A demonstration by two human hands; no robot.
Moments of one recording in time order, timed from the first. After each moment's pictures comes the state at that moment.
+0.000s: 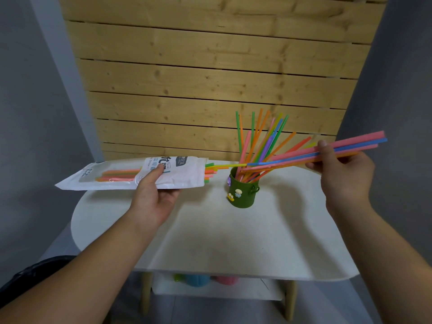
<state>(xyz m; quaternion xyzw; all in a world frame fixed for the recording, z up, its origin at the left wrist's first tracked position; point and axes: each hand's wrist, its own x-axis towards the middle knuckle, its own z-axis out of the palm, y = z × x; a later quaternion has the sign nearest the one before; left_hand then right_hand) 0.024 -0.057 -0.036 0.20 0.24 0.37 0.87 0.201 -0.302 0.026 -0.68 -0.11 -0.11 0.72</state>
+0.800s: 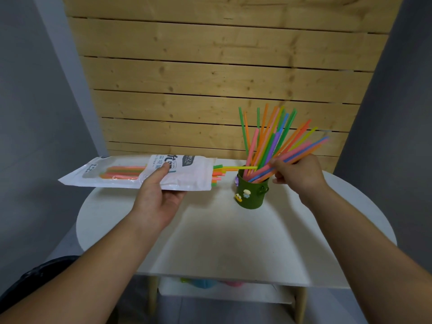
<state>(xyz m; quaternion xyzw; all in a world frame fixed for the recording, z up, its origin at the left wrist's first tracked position) 0.020 -0.058 -0.031 0.21 0.24 0.36 0.88 0.221 -0.237 -0.007 -0.78 -0.21 0.08 0.58</state>
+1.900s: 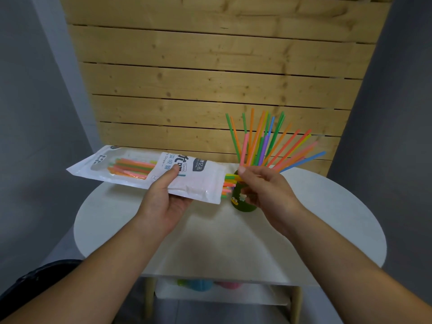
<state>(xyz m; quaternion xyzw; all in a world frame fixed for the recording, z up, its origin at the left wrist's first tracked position) 0.020 -0.080 -0.023 0.30 0.21 0.33 0.87 0.149 -0.231 -0.007 -0.67 -0.21 0.26 0.67</state>
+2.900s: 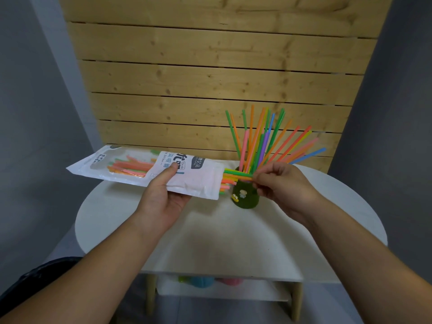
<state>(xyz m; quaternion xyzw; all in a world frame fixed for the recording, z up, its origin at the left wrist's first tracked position) 0.019 -0.077 -0.023 0.29 0.23 0.33 0.87 0.170 -0.249 0.005 -0.69 -0.23 0.26 0.64</state>
